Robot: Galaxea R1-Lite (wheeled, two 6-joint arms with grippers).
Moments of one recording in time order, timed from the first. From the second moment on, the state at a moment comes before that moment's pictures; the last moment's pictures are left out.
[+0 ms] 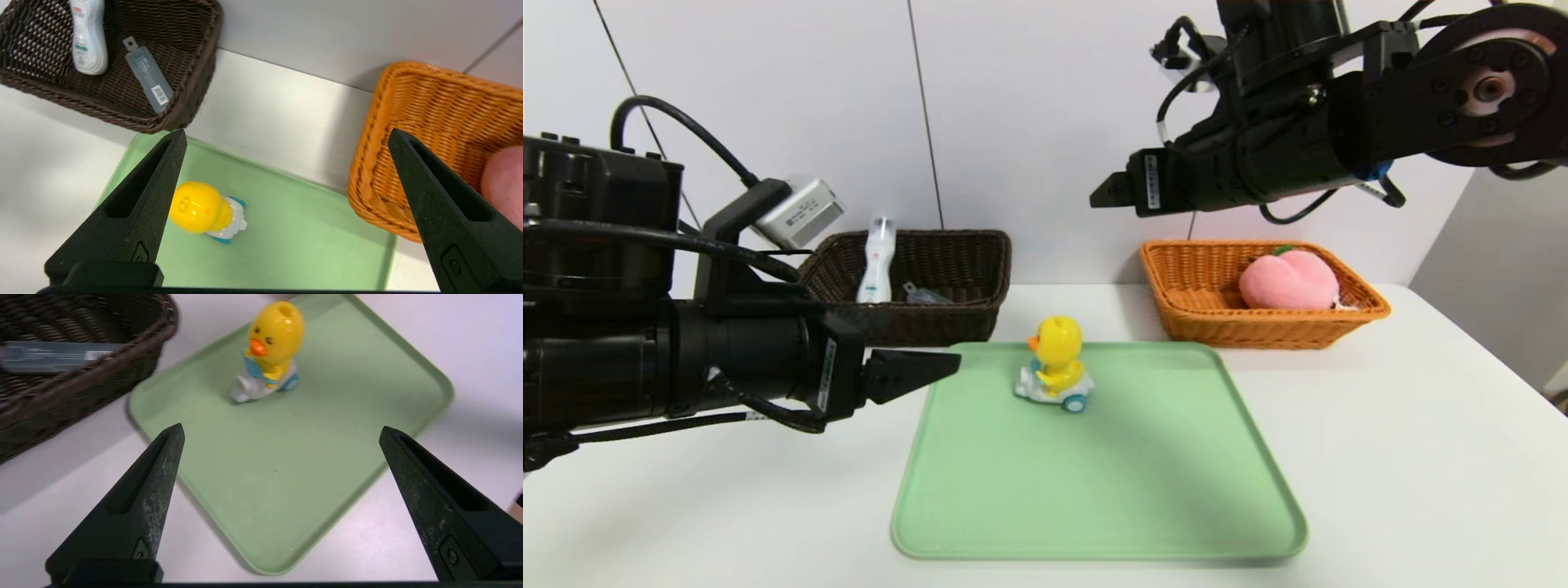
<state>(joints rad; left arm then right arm) -0.49 1.36 -0.92 -0.04 -0.30 -0.01 0.58 1.92 -1.95 0.49 -0.18 0.14</state>
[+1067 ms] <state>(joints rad) -0.47 1.76 -0.65 -0.85 -0.62 -0.02 0.39 1.81 -1.87 0.55 -0.17 0.14</state>
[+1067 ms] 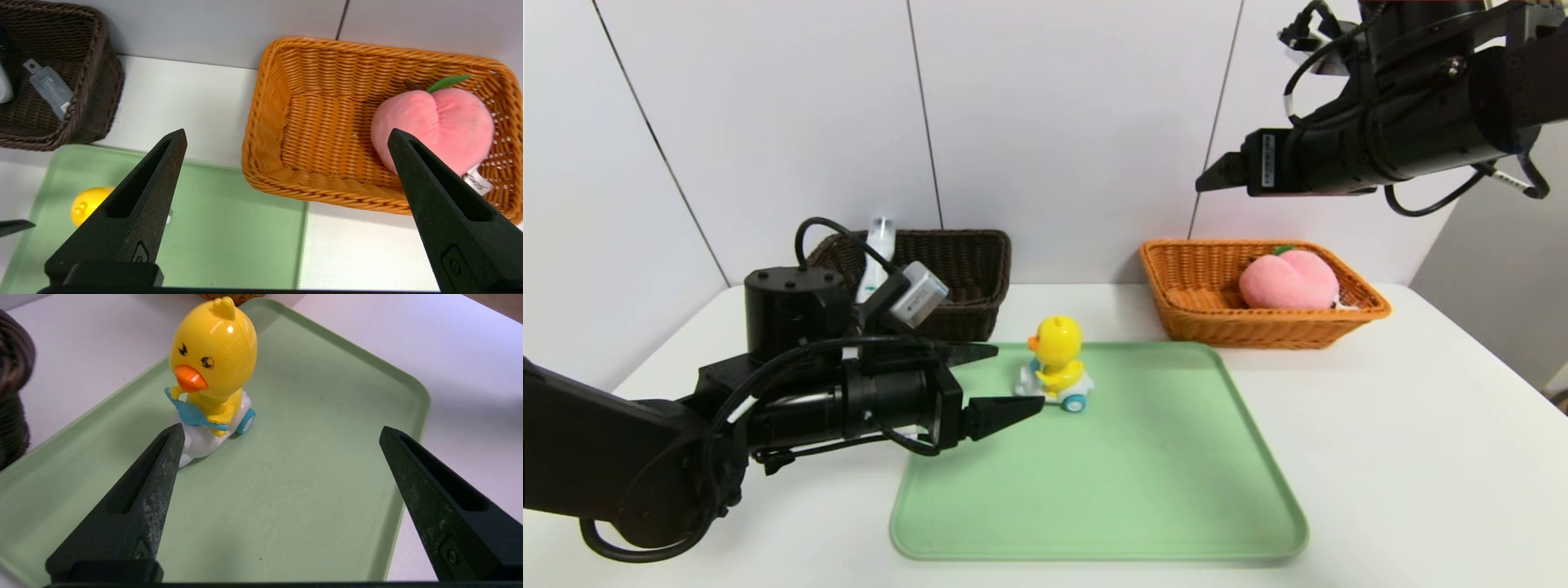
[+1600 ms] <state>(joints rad) -0.45 1.81 -0.66 -0.93 -0.65 -0.04 0.34 1.78 -1.83 0.55 -0.14 0.14</state>
